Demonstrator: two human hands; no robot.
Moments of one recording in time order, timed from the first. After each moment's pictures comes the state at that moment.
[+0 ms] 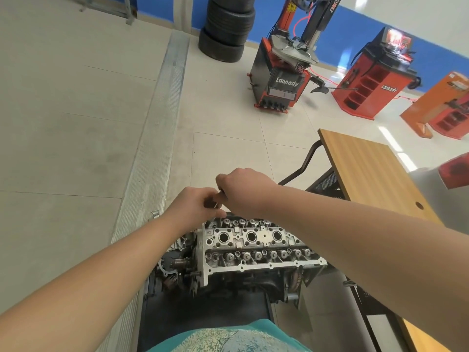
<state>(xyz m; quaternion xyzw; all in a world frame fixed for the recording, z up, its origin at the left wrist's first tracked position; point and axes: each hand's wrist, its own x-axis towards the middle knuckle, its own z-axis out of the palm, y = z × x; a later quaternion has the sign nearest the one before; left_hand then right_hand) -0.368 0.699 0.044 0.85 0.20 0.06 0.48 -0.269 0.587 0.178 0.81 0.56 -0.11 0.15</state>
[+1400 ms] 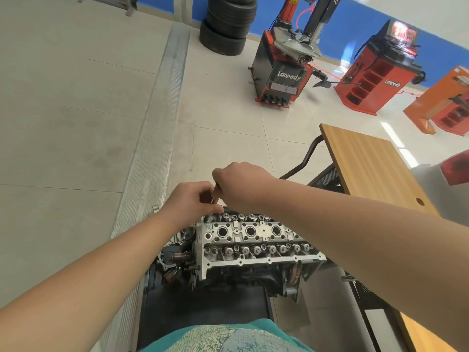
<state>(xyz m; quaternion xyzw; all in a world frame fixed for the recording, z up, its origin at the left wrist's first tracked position) -0.372 0.698 0.033 0.83 0.21 0.11 0.51 -0.273 0.591 0.183 0.81 0.55 -0.12 0.17</state>
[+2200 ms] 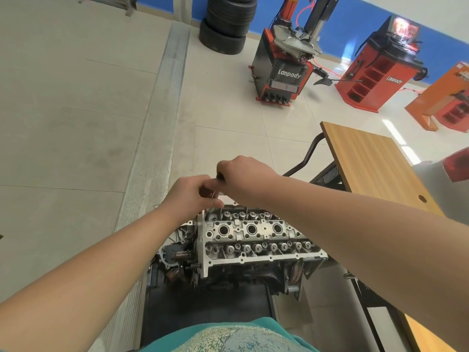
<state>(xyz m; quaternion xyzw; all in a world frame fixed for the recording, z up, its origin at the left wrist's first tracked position) -0.368 0.704 0.038 0.83 0.23 0.11 0.50 -0.264 0.589 0.178 0.84 0.53 -0.12 0.10</state>
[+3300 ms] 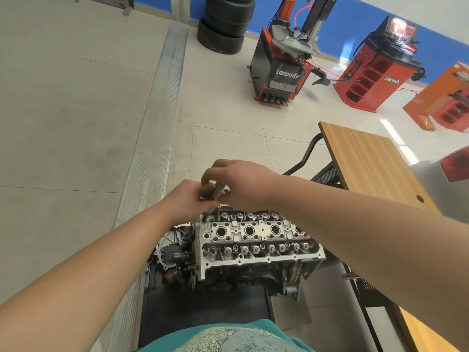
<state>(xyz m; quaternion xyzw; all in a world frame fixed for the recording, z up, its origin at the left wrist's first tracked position) -0.365 0.706 0.045 0.86 0.15 0.05 0.48 -0.256 0.577 0.189 0.75 0.64 -0.15 0.05</state>
